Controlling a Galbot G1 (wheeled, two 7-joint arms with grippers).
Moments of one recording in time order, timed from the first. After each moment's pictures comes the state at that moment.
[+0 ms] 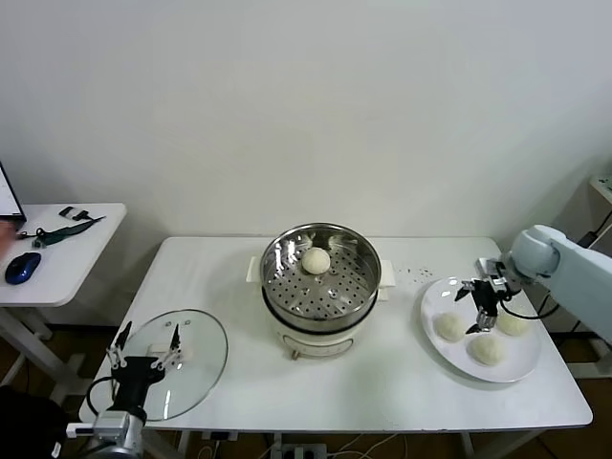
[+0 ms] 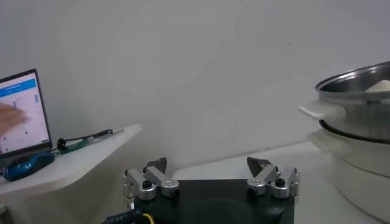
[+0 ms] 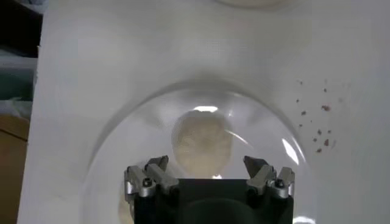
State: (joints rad) left arm 1.63 -1.46 -0.74 -2.02 0.06 0.02 0.02; right arm 0.02 0.65 -0.84 1.03 0.05 -0.08 -1.12
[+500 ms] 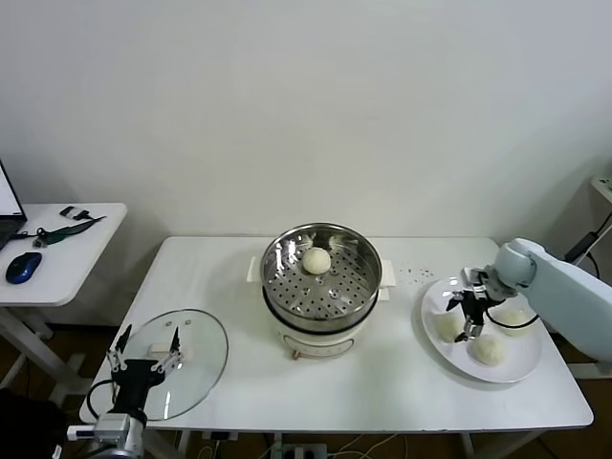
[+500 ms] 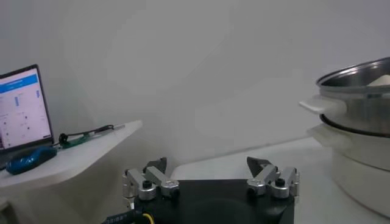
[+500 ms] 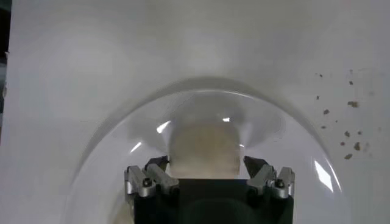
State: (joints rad) left arm 1.63 -1.46 -0.74 -2.02 0.06 0.02 0.02; right arm -0.04 0.74 -0.79 0.94 0.01 -0.09 -1.13
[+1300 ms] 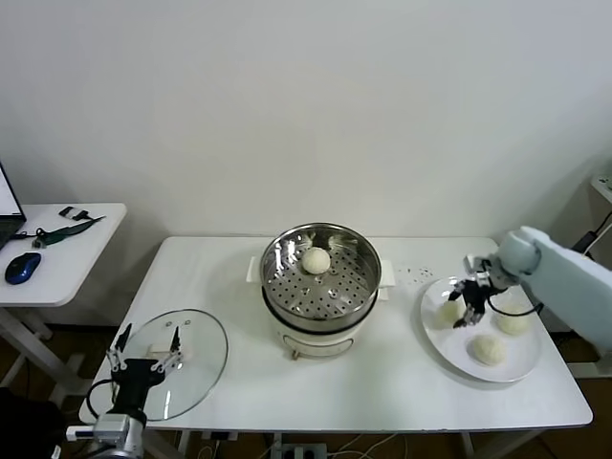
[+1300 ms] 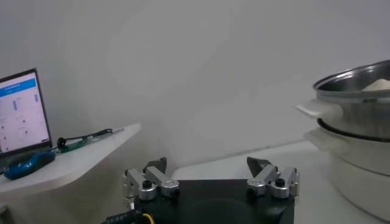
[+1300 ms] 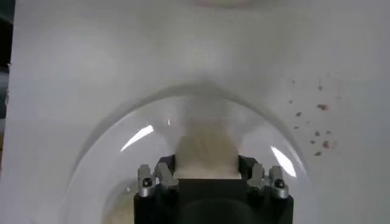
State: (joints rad) left arm 1.64 -1.46 -0.74 -2.04 0.06 0.02 0.02; right arm 0.19 0.73 -0.95 0.95 0.16 -0.08 -1.15
